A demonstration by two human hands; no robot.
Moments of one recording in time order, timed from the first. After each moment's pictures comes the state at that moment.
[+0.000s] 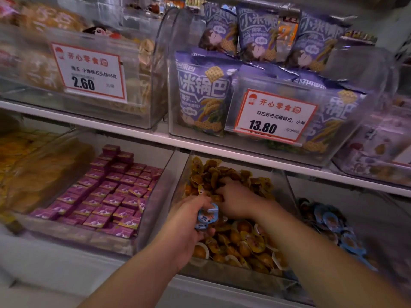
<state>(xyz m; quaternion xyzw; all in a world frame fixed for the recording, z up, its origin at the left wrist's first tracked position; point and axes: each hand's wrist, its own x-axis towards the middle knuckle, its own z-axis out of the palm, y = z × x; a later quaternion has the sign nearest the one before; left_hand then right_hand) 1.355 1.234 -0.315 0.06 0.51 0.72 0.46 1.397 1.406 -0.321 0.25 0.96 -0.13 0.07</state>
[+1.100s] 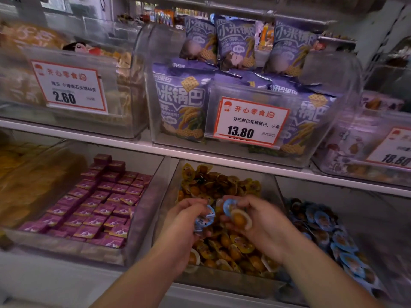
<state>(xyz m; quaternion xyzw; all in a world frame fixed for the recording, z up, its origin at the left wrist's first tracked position) 1.363 1.245 -0.321 0.09 0.54 0.73 0.40 1.480 1.364 -0.298 0.35 0.49 -0.78 -0.18</state>
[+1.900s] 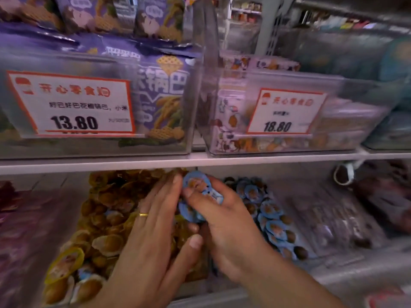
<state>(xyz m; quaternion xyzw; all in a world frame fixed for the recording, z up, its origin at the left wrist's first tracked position) 1.435 1.282 -0.318 0.67 0.61 0.43 -0.05 1.546 1.370 -0.275 0.27 0.48 -0.75 -0.36</state>
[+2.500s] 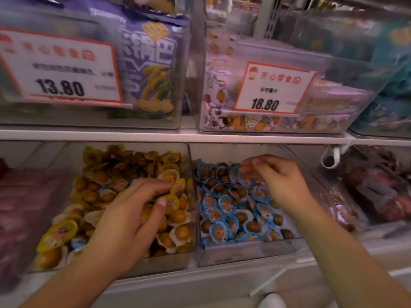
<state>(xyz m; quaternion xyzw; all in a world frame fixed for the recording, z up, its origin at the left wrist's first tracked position) 1.418 1.278 -0.325 0.61 0.66 0.43 0.05 1.646 1.464 -0.288 0.39 0.72 -0.44 -0.37</state>
